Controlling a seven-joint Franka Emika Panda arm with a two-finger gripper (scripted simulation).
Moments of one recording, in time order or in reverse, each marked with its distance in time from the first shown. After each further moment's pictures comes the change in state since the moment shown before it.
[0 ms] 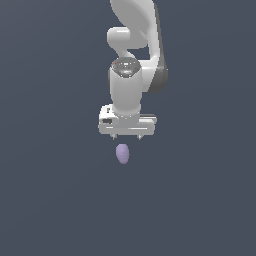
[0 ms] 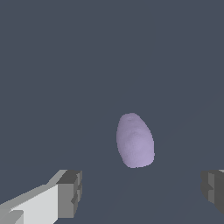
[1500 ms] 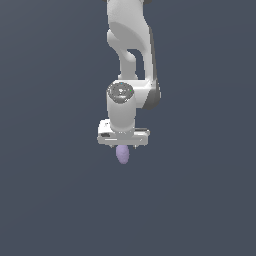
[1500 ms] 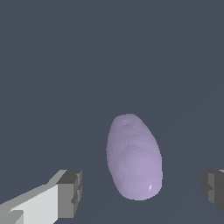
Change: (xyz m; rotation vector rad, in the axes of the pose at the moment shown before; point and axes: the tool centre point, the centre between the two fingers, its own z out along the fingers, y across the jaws) arm 0.002 0.015 0.065 -0.003 -0.024 -0.006
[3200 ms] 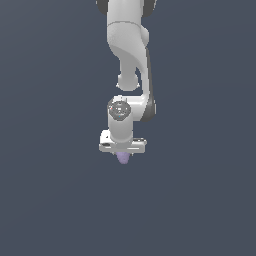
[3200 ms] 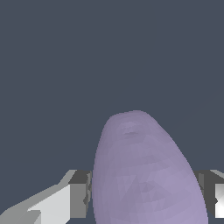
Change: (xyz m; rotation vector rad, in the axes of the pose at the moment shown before) arm -0.002 0.005 0.066 0.002 -0.007 0.006
